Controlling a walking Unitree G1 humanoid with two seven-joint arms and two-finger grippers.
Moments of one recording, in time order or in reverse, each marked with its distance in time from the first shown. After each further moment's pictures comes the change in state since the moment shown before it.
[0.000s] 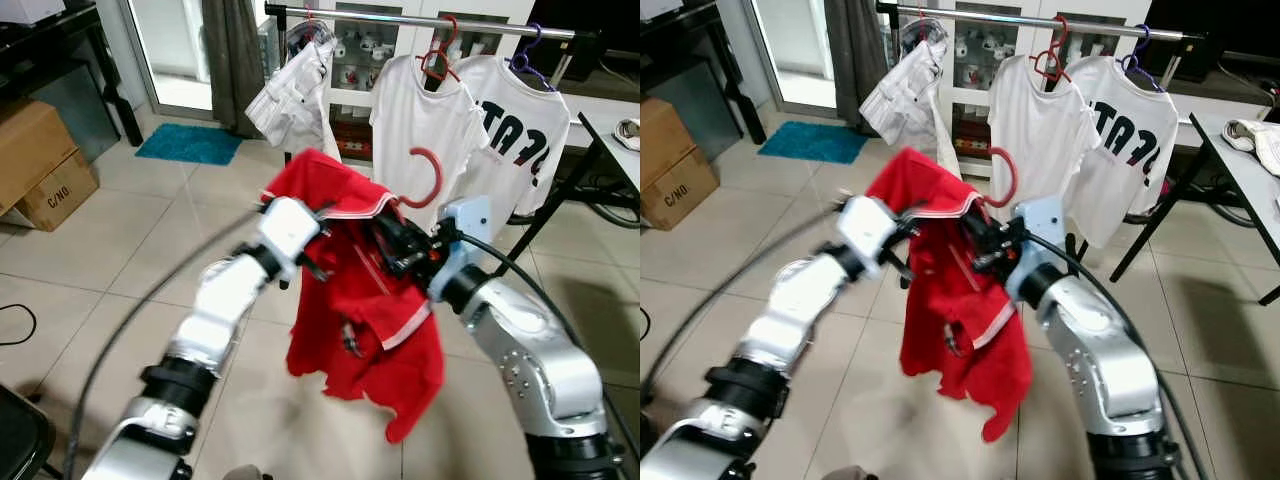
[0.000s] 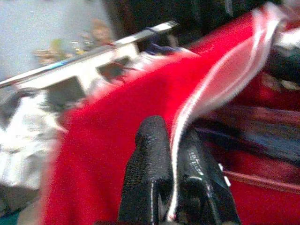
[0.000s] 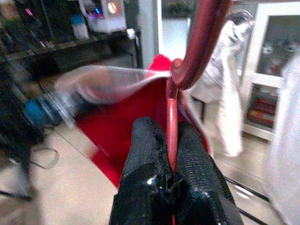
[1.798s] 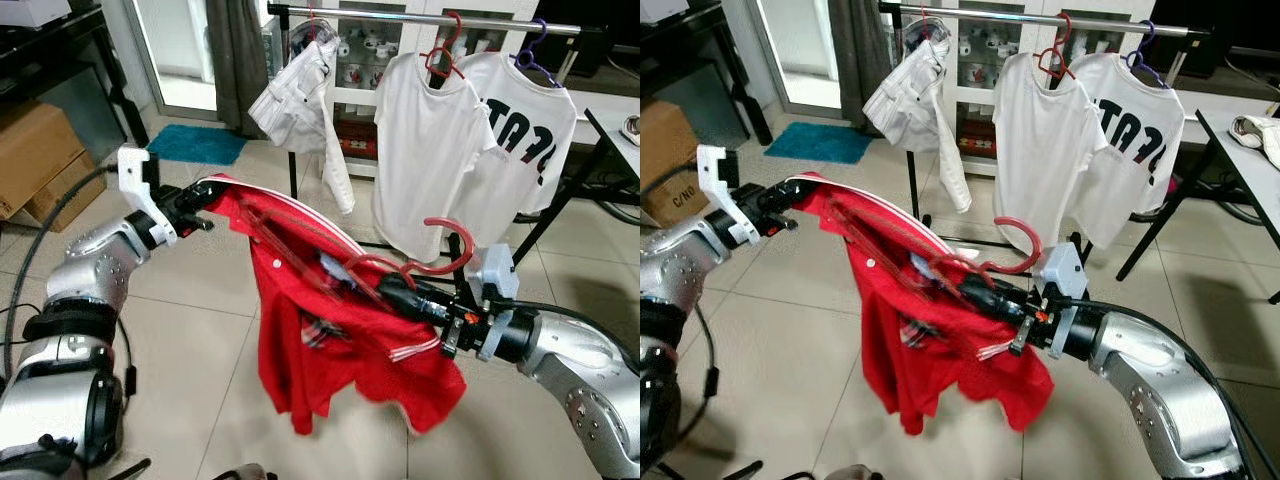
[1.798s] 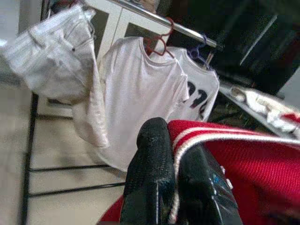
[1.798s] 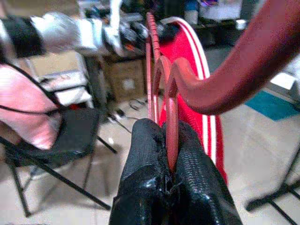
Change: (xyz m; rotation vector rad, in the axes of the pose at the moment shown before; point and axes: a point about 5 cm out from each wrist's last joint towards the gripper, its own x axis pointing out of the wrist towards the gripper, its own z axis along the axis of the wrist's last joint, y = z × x) left arm -0.060 0.122 -0.020 -0.707 0.103 0.109; right arm -0.053 0.004 -0.011 -0.033 0.052 0.518
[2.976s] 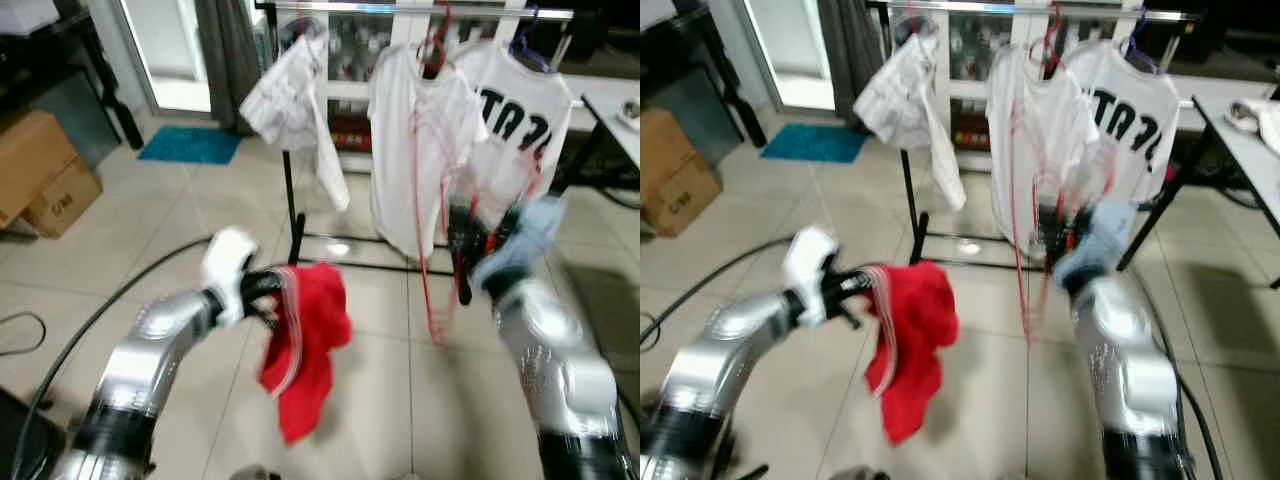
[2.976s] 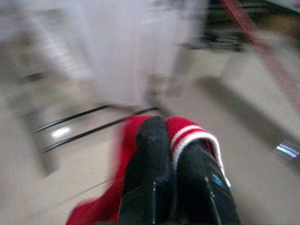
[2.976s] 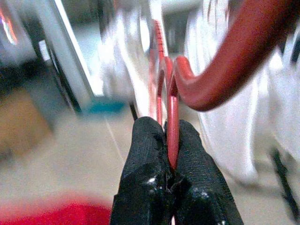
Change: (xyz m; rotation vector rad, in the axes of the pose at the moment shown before) left arm -0.021 -0.067 -0.099 0.308 0.295 0.027; right arm 0.010 -0.055 -0.020 0.171 -0.060 -0.869
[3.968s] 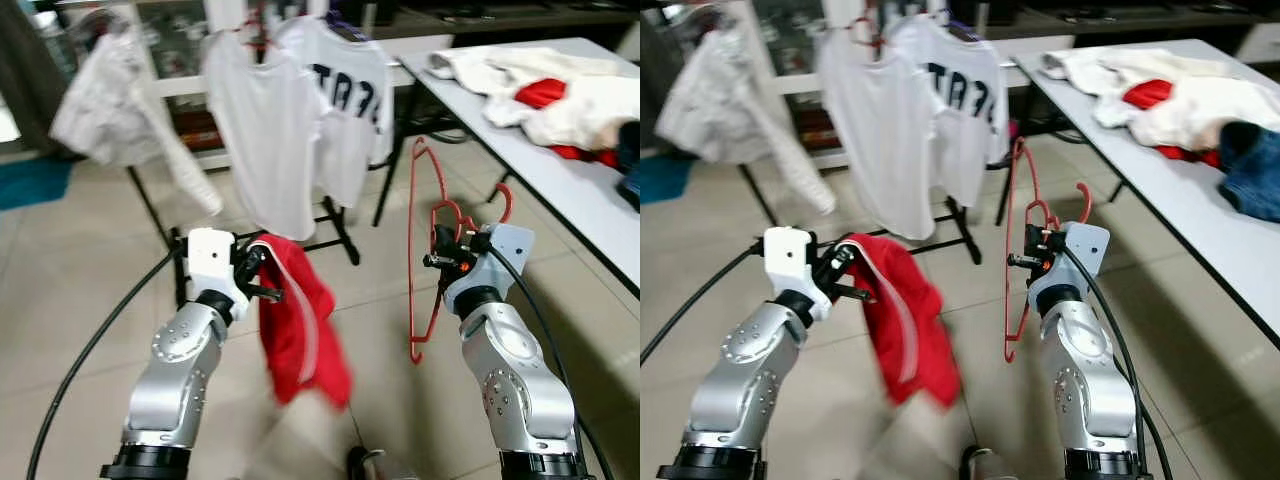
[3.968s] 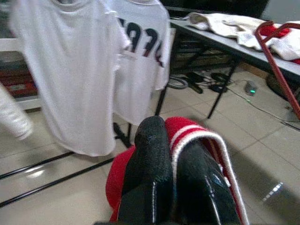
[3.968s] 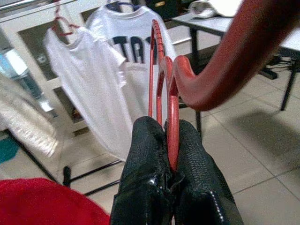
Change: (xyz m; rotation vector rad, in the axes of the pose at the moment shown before) left arm 0.002 -0.027 0.022 -0.071 -0.241 0.294; right arm 0.002 0.020 -0.005 0.107 -0.072 -0.155
